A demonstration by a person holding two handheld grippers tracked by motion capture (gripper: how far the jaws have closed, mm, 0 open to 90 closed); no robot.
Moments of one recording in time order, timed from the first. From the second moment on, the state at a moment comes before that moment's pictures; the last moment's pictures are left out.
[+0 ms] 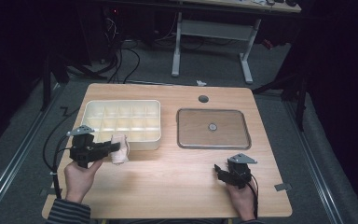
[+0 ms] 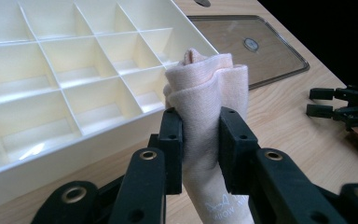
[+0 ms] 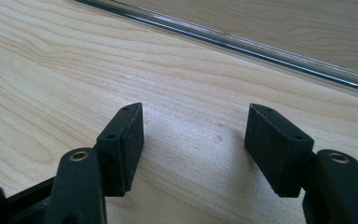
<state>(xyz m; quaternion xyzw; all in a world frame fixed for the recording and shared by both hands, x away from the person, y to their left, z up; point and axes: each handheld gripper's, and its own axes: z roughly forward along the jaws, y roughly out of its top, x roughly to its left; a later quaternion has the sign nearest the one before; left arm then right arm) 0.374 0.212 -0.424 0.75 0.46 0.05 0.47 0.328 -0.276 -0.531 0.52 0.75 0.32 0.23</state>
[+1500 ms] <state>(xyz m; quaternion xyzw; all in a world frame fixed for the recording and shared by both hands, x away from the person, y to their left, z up) 0.432 0.199 -0.397 0.77 0.46 0.07 0.43 0.328 -0.276 -0.531 0.52 0.76 0.32 0.23</state>
